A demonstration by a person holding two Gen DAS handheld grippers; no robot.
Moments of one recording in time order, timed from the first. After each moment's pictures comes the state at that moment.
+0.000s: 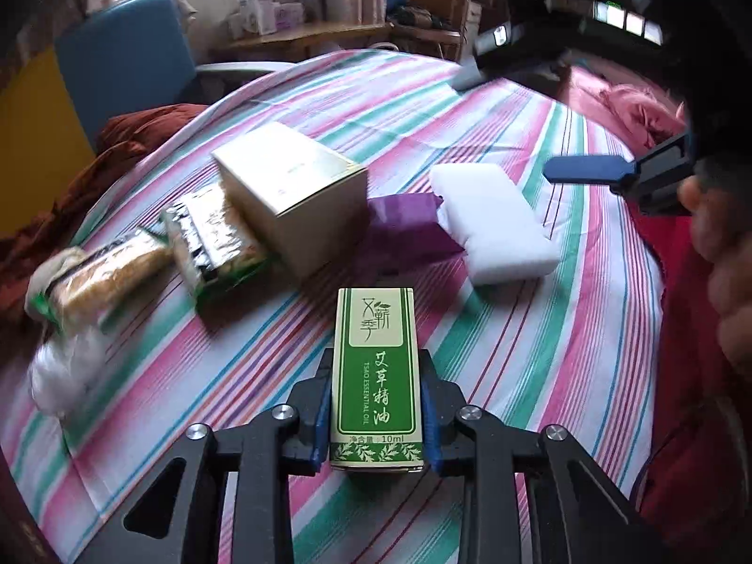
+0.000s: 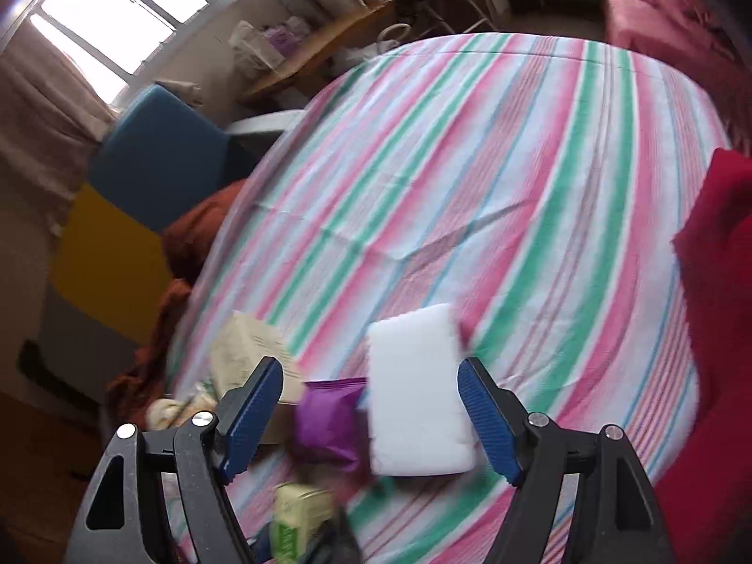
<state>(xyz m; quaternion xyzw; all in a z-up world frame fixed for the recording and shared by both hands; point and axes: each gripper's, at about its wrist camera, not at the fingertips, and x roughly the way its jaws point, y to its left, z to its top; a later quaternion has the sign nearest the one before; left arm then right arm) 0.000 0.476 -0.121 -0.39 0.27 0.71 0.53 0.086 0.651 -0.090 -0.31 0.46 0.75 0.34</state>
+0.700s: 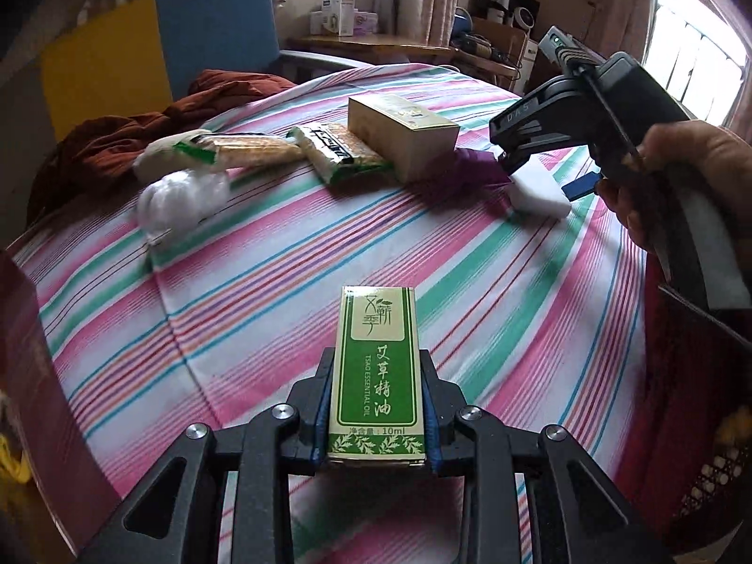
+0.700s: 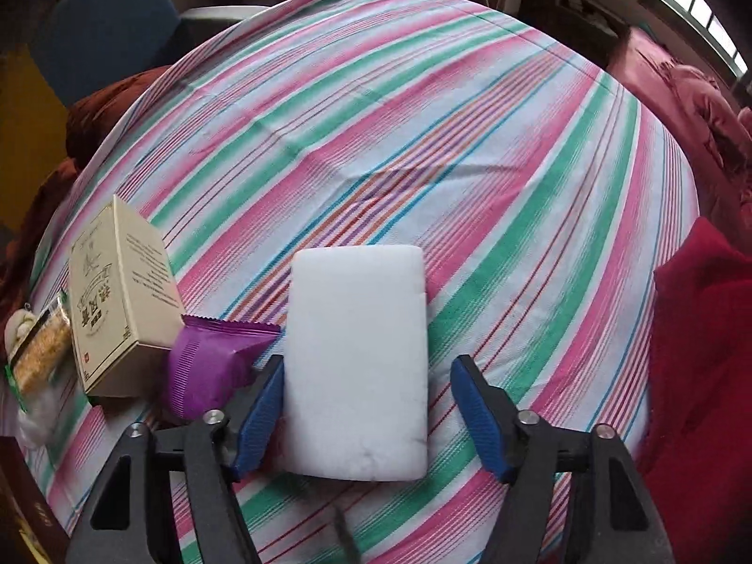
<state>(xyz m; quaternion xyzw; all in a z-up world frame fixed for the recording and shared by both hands) -0.001 0.354 -0.119 -0.40 0.20 0.76 0.48 0.042 0.638 -0.129 -0.50 0.32 0.70 0.40</state>
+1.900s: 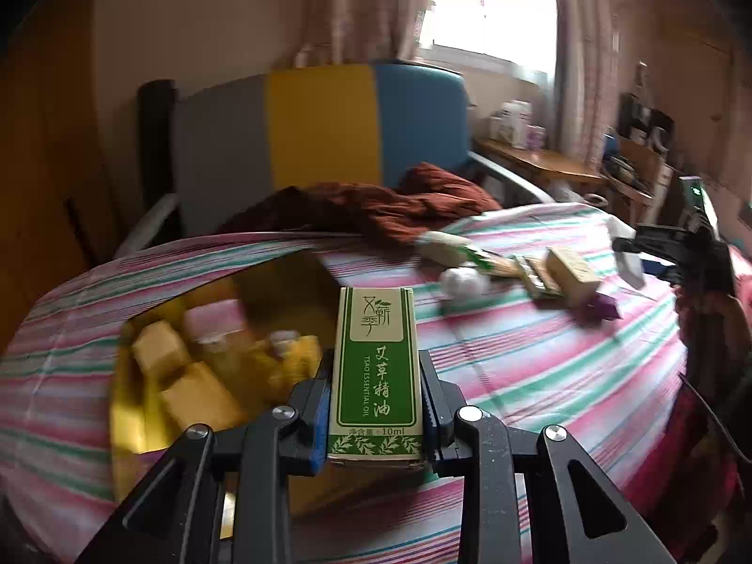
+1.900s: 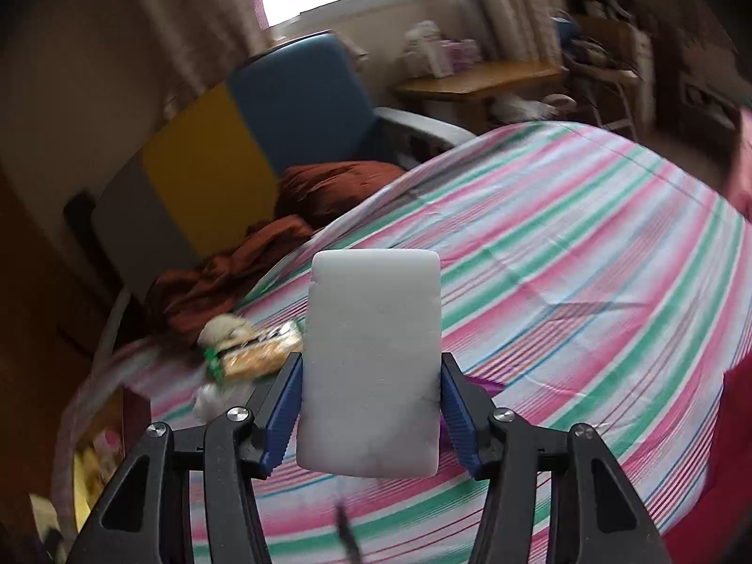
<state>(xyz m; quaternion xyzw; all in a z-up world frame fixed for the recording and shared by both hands) -0.011 0.155 0.002 -0.32 0.09 0.91 0.26 0.032 0.561 -0.038 -0.32 0.27 0.88 0.21</state>
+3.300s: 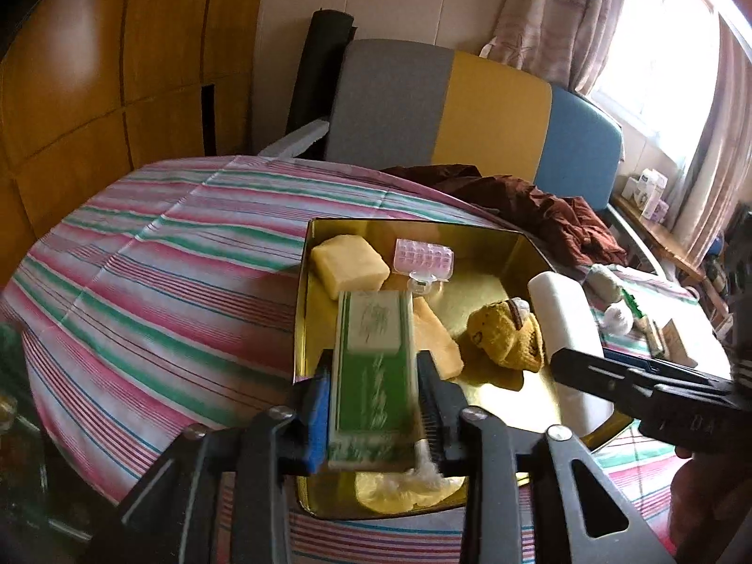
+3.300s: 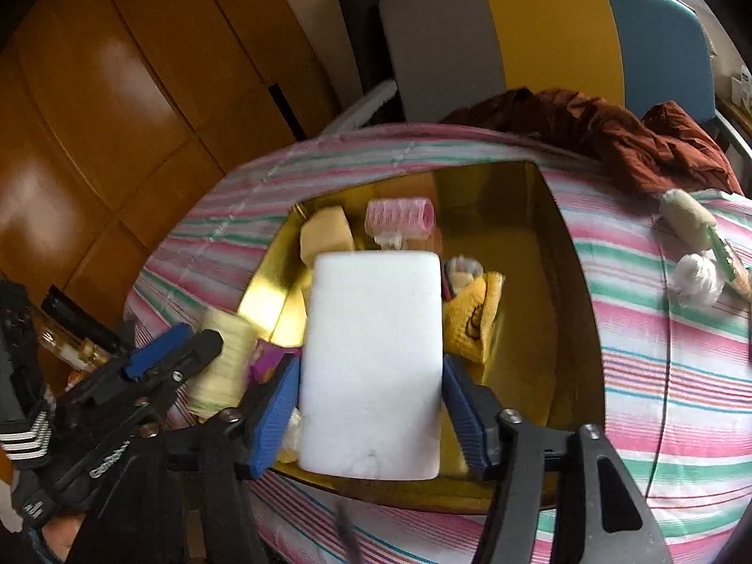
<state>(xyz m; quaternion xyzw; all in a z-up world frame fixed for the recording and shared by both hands) -0.056 0.004 -0.037 -0.37 -0.04 0.92 0.10 -0.067 0.207 -0.055 -0.45 0.11 0.87 -0.16</state>
